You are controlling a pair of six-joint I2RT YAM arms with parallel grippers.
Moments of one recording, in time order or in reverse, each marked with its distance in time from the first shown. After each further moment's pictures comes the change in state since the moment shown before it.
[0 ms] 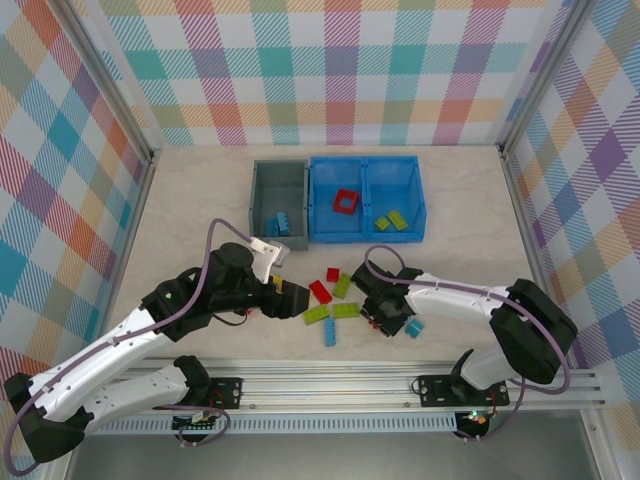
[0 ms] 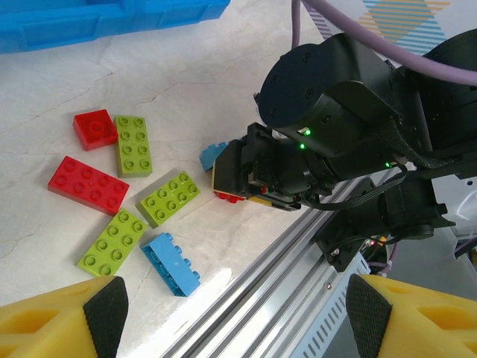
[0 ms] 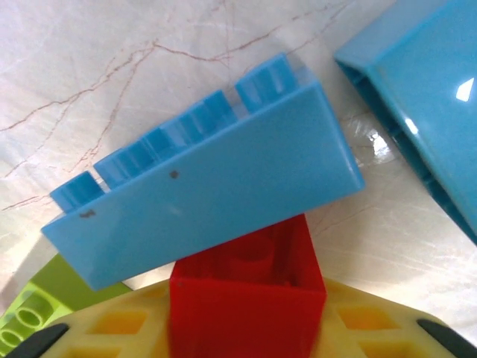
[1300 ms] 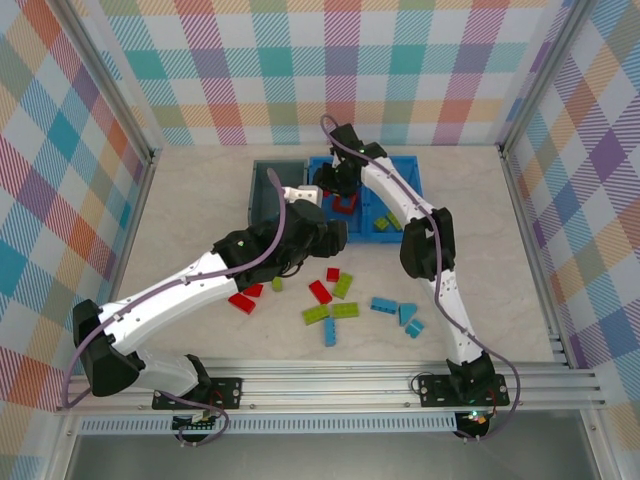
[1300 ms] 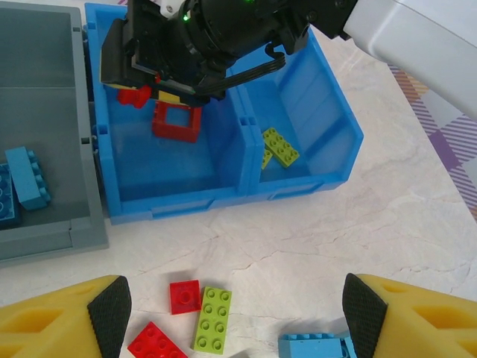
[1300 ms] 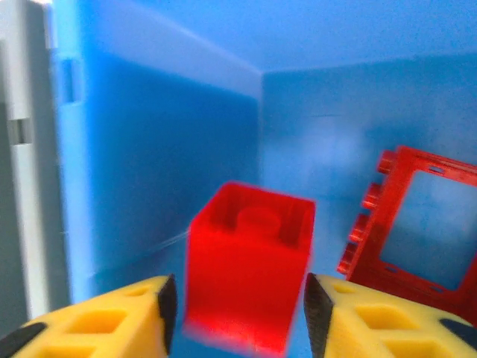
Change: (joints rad) left arm -0.098 0.511 0.448 0.034 -0.606 -0.105; right arm -0.385 1.087 1.723 -0.286 -0.251 -0.983
